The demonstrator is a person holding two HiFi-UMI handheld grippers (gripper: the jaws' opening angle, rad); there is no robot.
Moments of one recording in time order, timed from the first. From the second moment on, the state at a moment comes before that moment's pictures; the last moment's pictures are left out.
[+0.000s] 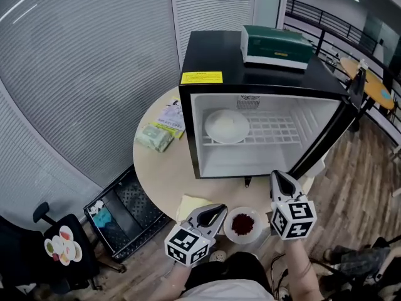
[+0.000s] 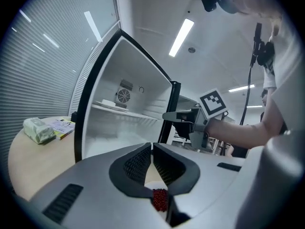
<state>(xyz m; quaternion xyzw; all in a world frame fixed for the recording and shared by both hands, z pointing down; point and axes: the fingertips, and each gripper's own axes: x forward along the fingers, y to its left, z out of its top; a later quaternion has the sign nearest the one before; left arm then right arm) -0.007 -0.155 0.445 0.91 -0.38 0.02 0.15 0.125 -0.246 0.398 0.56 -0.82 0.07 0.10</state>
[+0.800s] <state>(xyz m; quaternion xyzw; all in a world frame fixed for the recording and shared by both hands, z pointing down) 0.040 -0.165 0.408 0.94 -0.33 -0.01 0.12 0.167 -0.157 0.440 0.62 -0.78 0.11 0.06</state>
